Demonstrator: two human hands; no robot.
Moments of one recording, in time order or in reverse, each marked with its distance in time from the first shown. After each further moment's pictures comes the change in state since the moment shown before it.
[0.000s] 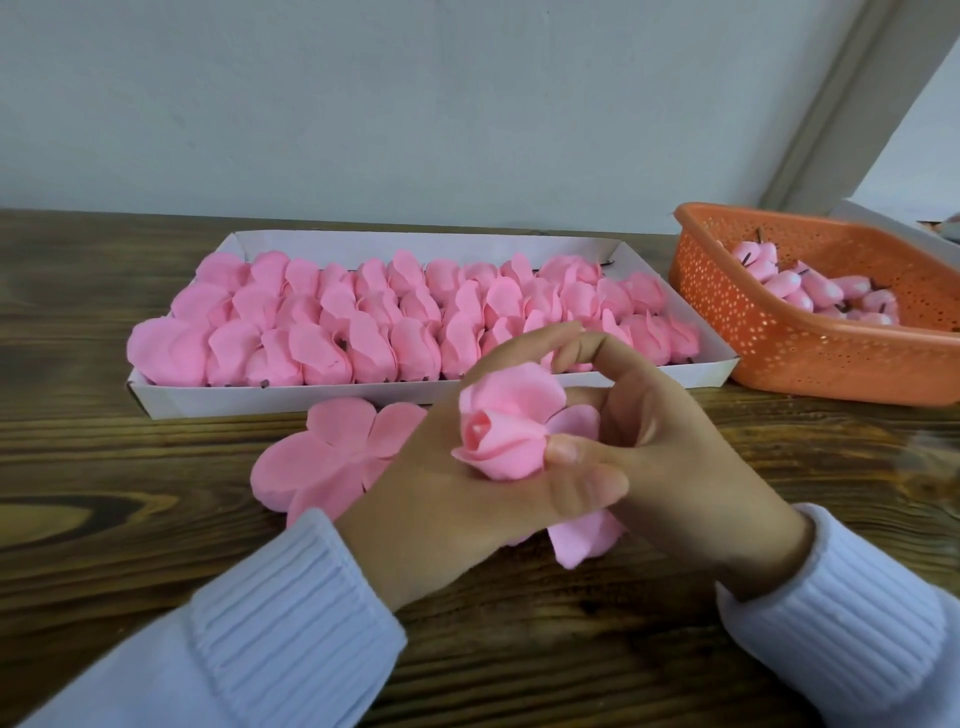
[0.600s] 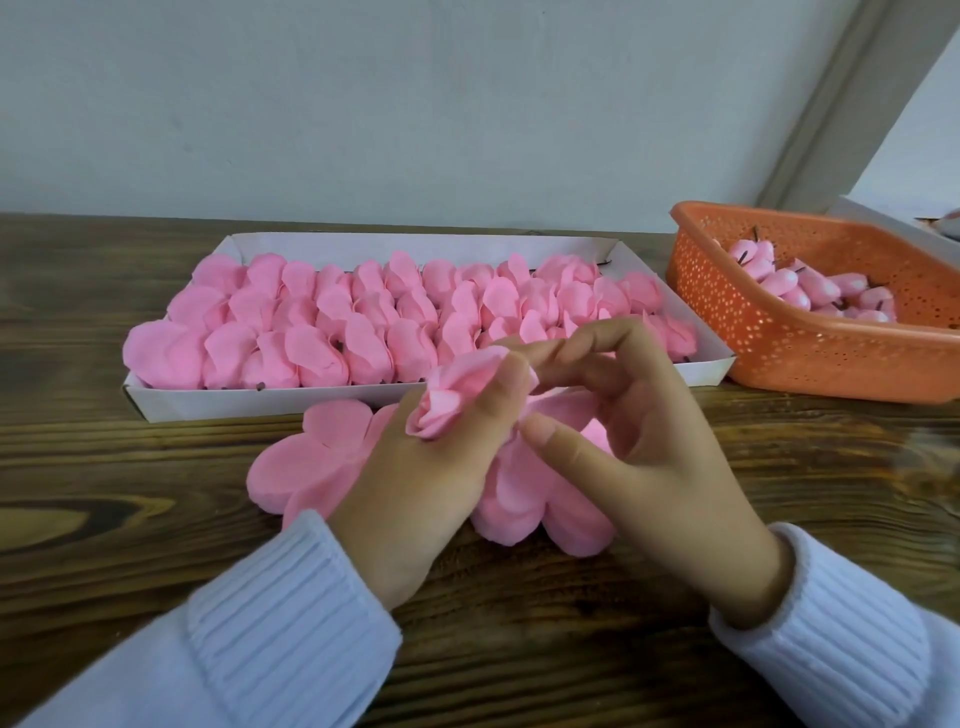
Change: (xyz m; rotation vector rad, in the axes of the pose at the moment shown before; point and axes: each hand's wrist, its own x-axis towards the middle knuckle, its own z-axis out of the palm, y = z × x) left_hand 0.001 -0.018 -0.005 -0.076 0.184 -0.124; right_hand -0.003 0.007 0.006 -0.421 0.205 -0.329
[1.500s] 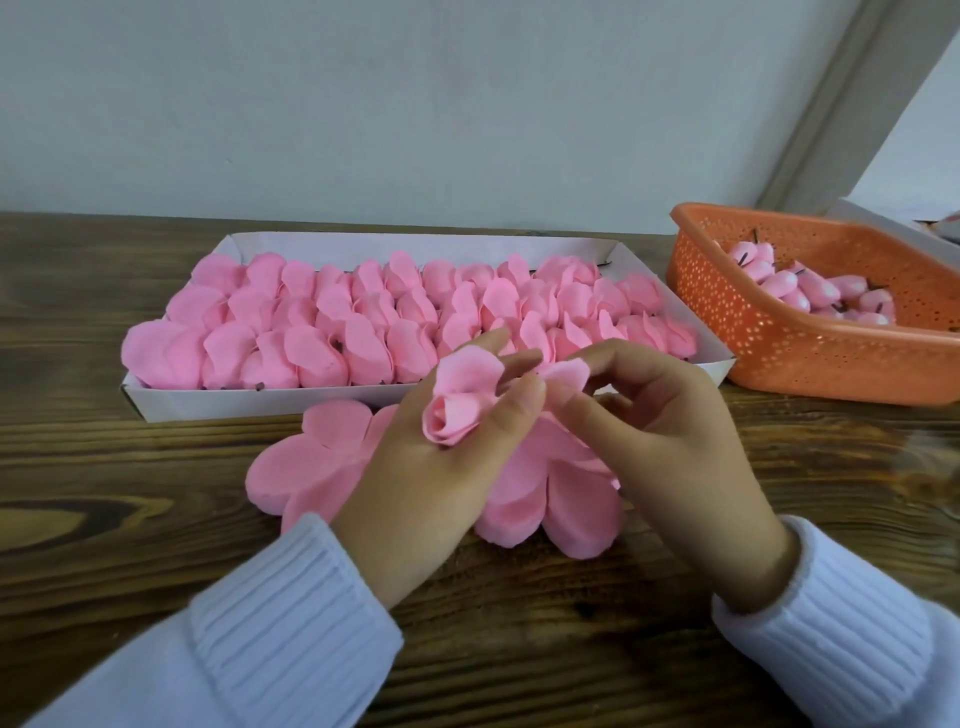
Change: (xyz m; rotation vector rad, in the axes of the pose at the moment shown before) left_hand -0.002 0.004 0.003 0.138 0.084 0.129; right_hand 0.004 0.003 -0.009 -0.140 0.118 0.123
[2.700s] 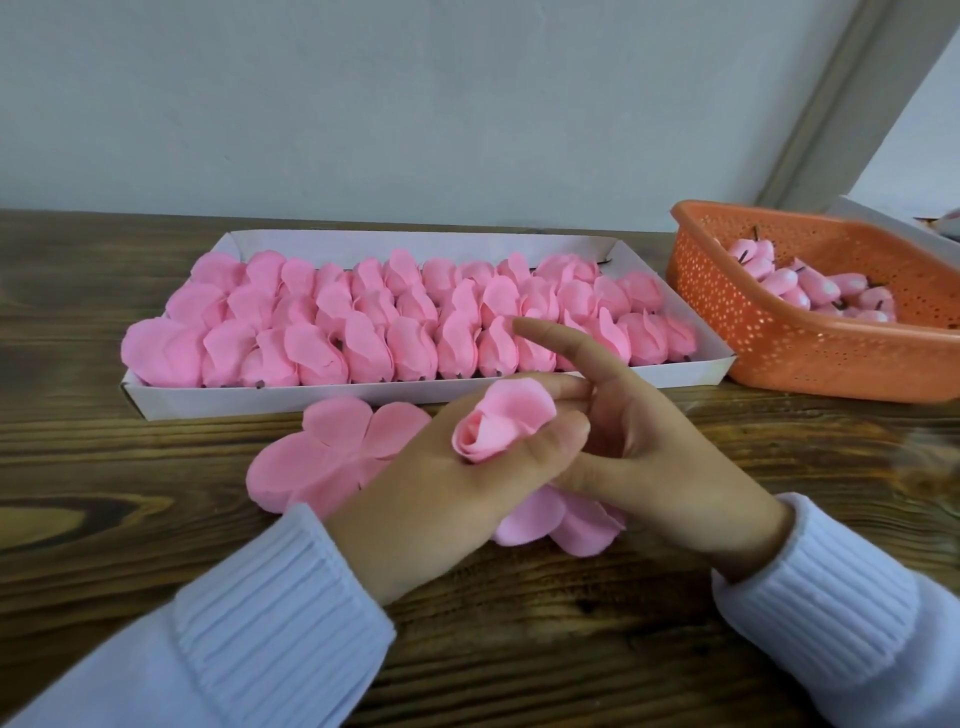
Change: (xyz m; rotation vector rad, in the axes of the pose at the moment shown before) left_hand -0.001 0.015 -0.001 -0.041 -0.317 -0.065; right_hand 0.004 0.002 -0.001 0.413 -0.460 0.191
